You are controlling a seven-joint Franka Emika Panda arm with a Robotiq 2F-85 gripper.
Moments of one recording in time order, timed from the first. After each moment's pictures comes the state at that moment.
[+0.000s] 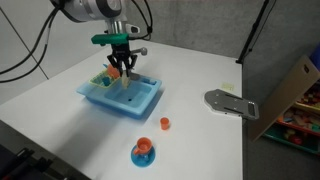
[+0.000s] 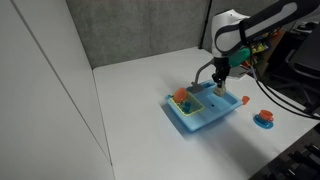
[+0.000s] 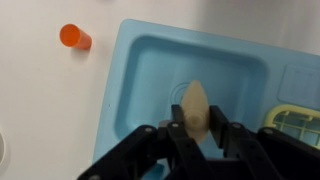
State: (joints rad) arm 0.03 0.65 -0.01 -1.65 -0.18 2.05 -0.06
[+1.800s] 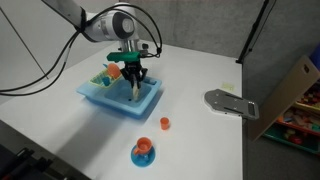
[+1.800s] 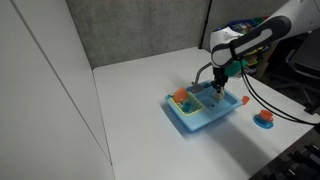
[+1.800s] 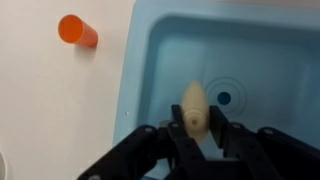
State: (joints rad) arm 0.02 0.83 -0.07 -1.54 -0.18 2.11 -0.02
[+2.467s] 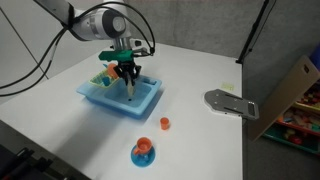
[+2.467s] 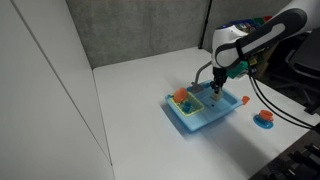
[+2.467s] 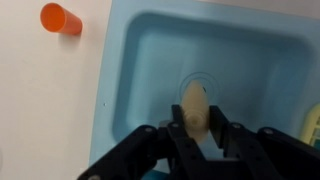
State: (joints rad) arm 0.03 0.72 -0.04 -1.71 -0.18 2.25 -0.03
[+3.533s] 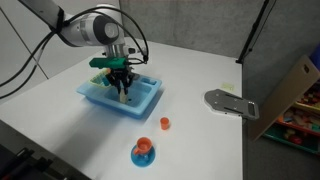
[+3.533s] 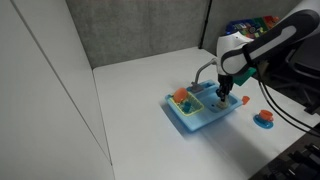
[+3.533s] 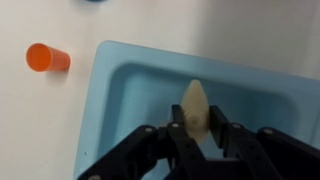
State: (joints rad) arm 0.04 0.65 -0.04 -1.86 -0.18 2.28 -0.03
